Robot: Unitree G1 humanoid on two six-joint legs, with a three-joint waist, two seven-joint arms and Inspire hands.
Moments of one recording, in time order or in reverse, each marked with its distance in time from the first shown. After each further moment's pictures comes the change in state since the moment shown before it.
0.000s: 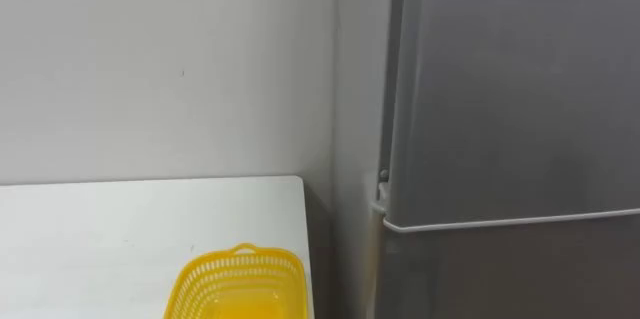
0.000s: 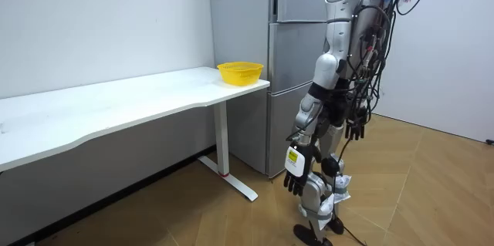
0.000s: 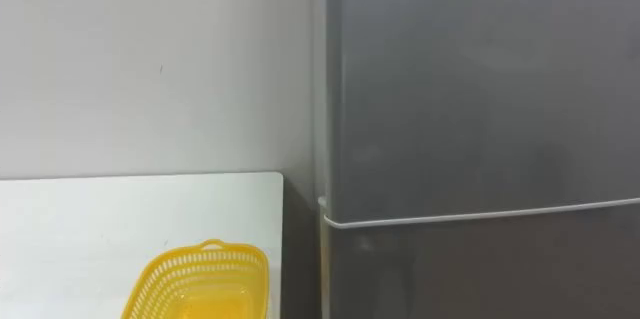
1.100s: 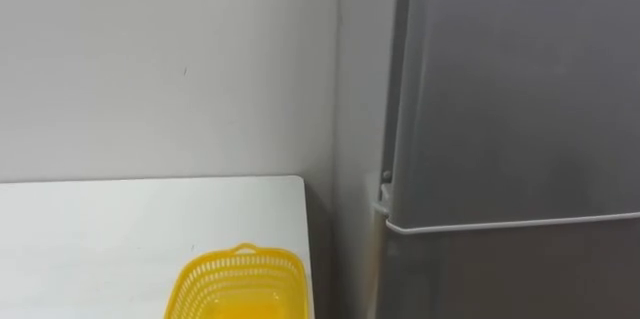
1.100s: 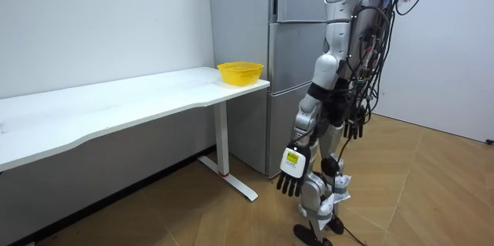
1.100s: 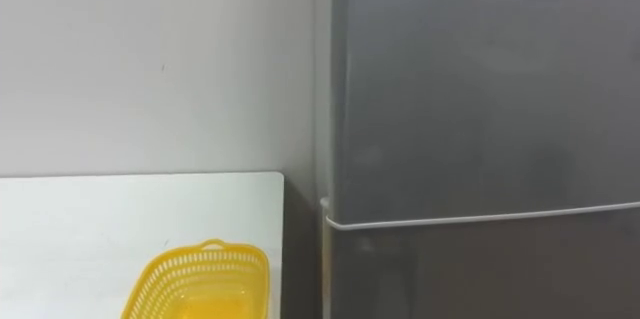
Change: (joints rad) left arm 0.005 -0.003 0.136 0.000 -0.349 -0.016 0.213; right arm -0.021 0.001 -0.016 0.013 0.030 0.008 0.007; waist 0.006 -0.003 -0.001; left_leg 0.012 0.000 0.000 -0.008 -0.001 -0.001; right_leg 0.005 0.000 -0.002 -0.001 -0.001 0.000
